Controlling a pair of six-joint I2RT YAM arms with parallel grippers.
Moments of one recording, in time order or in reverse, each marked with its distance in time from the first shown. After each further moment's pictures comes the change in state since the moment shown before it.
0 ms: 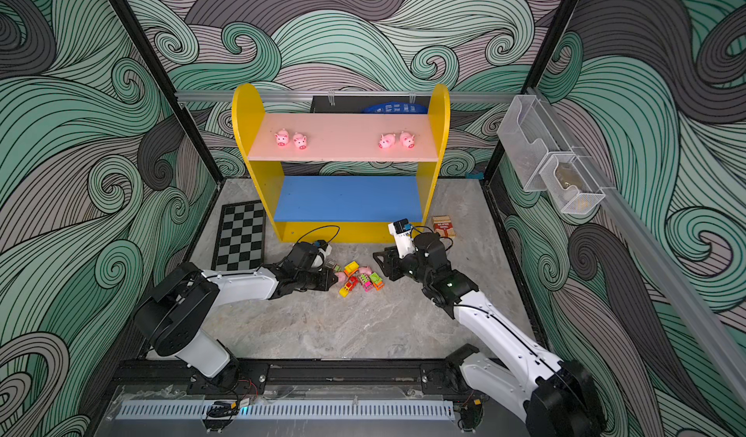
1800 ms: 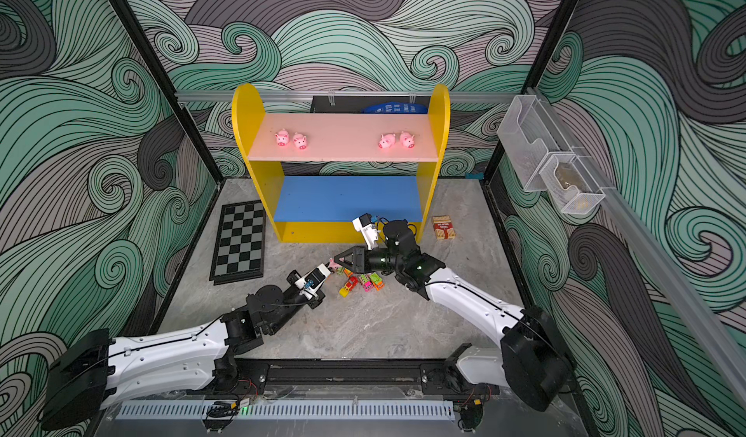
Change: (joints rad) left arm -0.418 -0.638 -0.338 0.482 -0.611 0.902; right arm 0.158 0.277 0.158 0.216 -0.359 0.453
